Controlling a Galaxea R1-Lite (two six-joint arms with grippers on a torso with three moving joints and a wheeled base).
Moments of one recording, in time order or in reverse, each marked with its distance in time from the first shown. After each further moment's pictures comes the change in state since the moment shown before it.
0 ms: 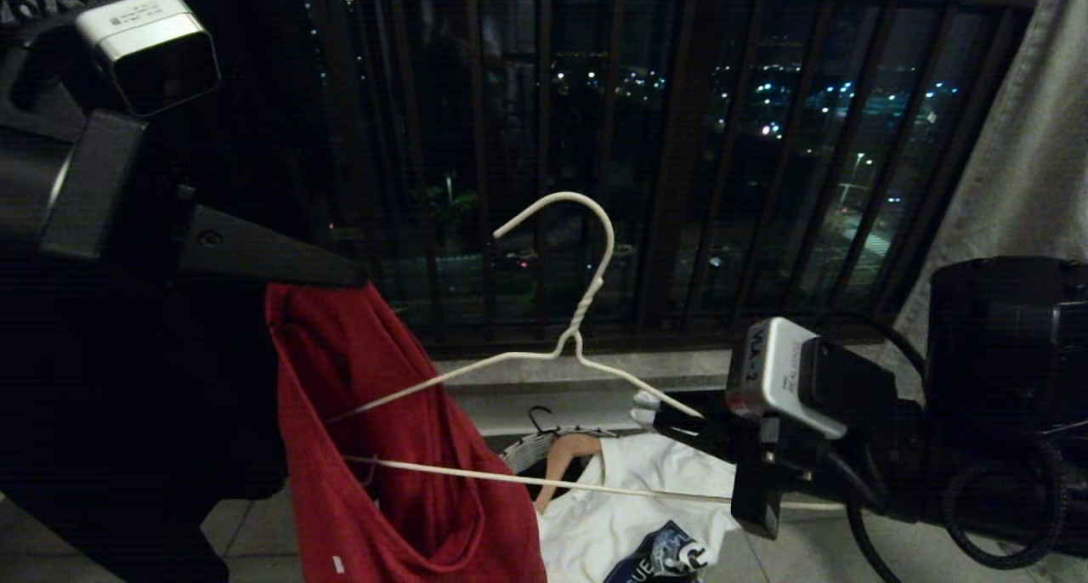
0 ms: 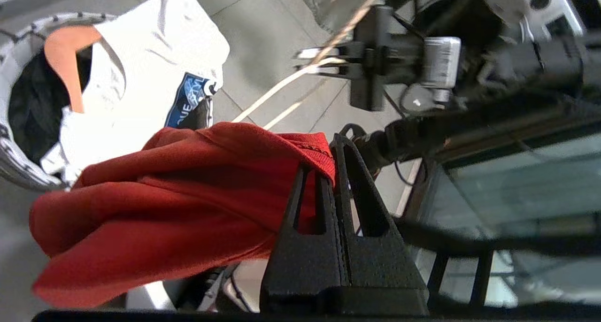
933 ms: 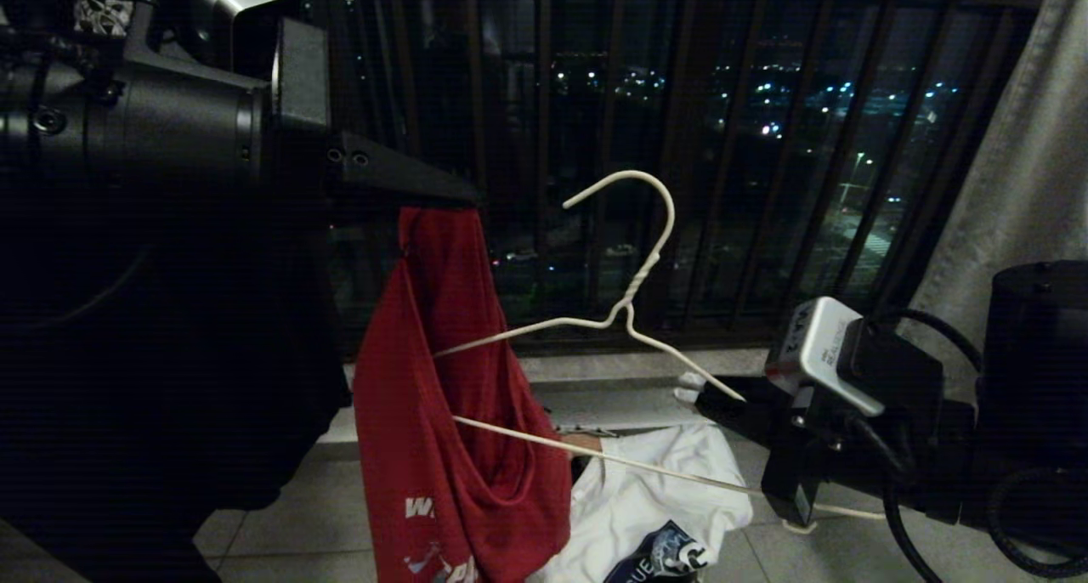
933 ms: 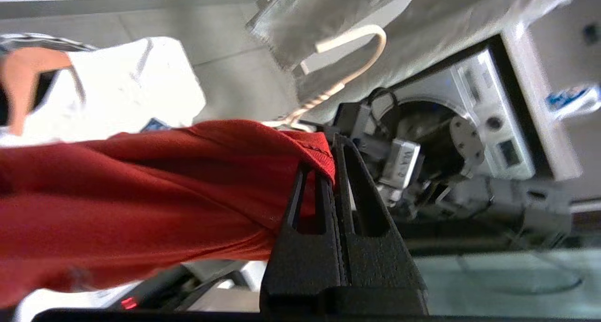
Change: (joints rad) left arm -0.282 0.037 0.025 -0.352 0.377 -0.494; right arm -0.039 -0.060 0.046 -0.001 -0.128 0.049
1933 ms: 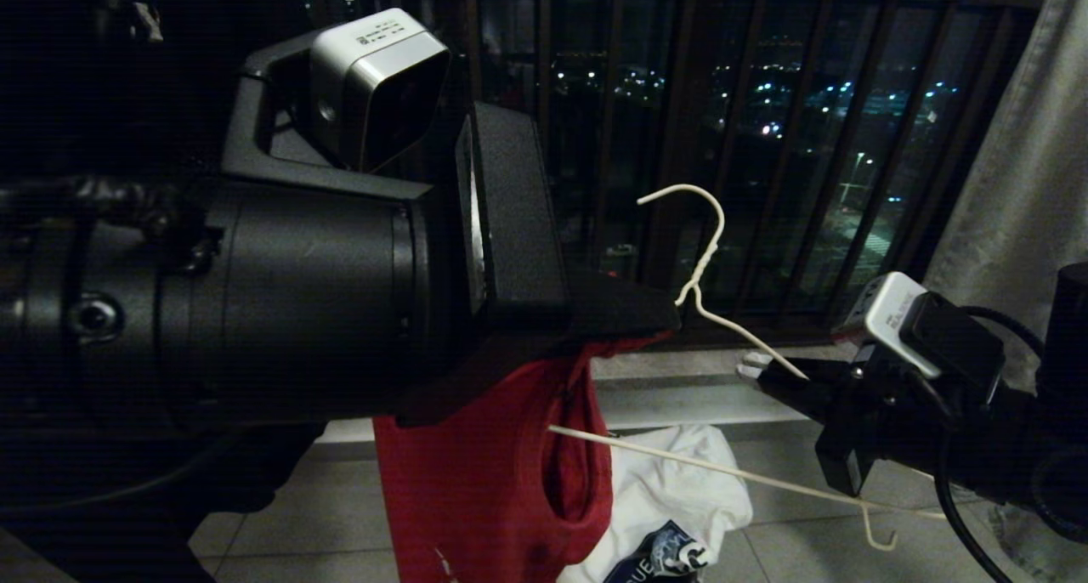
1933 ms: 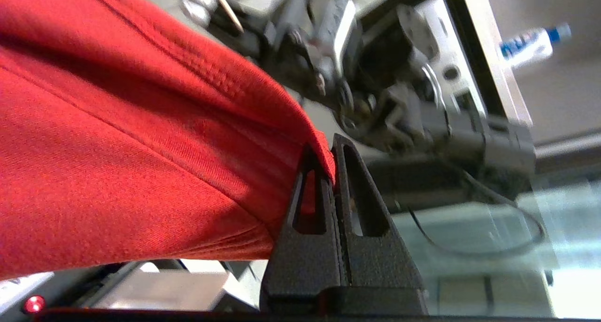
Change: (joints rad) left arm -0.444 -0.042 0.199 -0.239 0.264 -0.152; right arm -0.163 -0.060 0.052 -0.003 -0.003 0.038
